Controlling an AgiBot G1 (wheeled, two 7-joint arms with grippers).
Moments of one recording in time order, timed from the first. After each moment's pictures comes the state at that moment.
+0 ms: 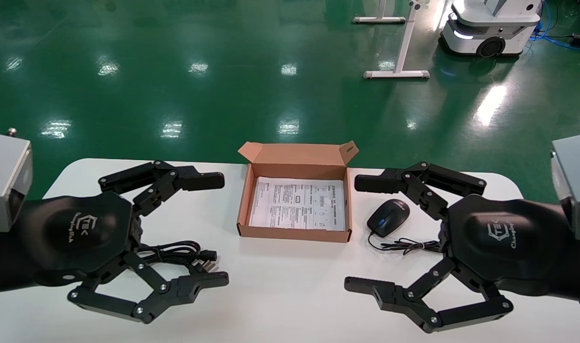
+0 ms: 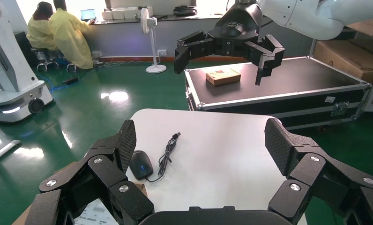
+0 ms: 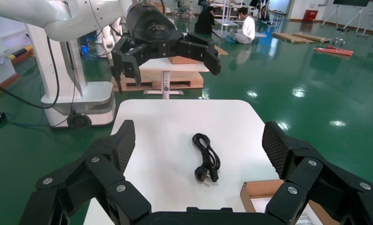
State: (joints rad) left arm -1.07 0.61 0.28 -1.28 0.73 1.50 -0.19; right arm 1.08 -0.61 -0.28 1.28 -0.73 -1.50 0.18
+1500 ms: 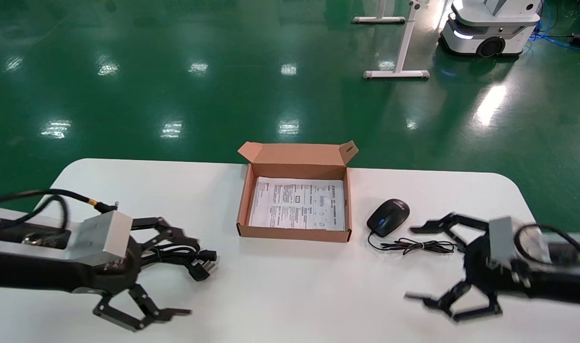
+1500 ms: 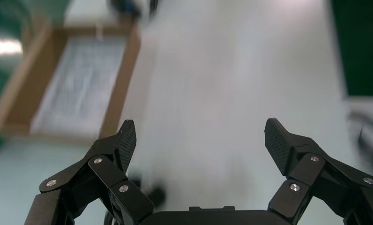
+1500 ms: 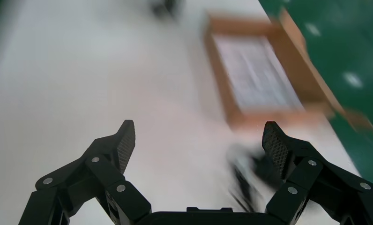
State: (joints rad) left arm -1.44 0.64 0.67 -1.07 1.23 1.58 -0.07; right arm 1.24 -0.66 -0.45 0.84 -1.16 -1.52 -0.21
